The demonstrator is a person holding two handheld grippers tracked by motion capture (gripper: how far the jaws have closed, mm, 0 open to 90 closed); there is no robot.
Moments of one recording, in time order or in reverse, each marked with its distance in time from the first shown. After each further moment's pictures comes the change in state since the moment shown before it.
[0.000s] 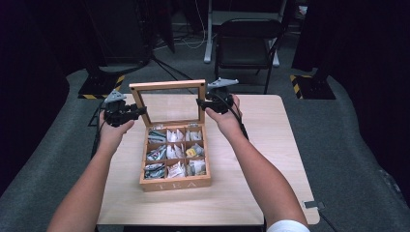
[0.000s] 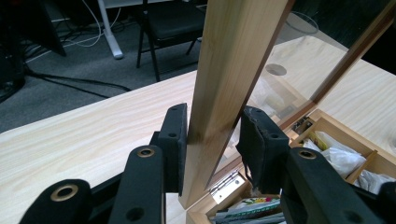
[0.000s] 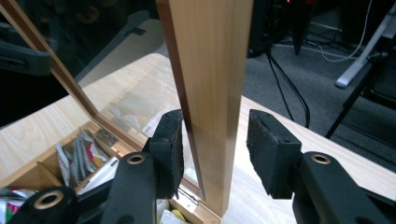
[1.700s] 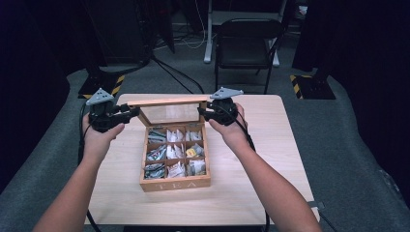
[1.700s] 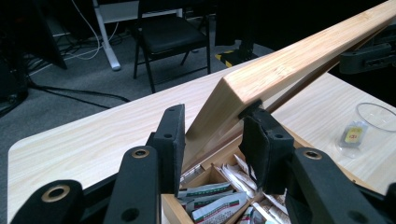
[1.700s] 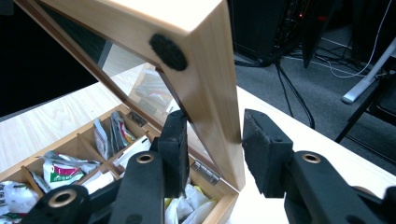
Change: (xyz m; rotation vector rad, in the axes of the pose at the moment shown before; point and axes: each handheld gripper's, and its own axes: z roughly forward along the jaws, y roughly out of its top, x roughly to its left) left arm -0.039 0.026 -0.071 -0.038 -0.008 0.009; right arm 0.022 -0.017 -0.037 -0.027 0.041 -0.080
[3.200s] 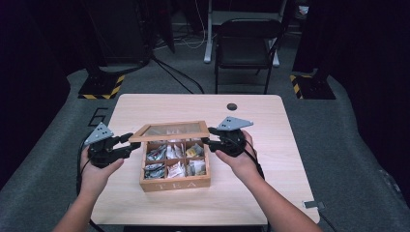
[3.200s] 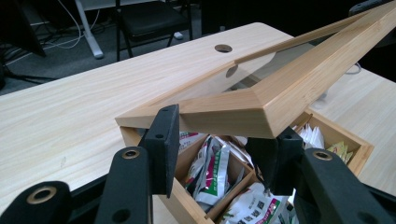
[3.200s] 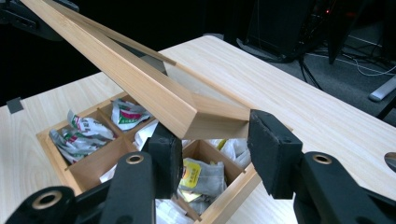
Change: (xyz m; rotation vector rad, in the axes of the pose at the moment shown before) left arm -0.039 -0.075 -0.030 0.026 -0.045 0.030; right arm 0.048 -0.052 -0.052 -0.003 0.077 -0.005
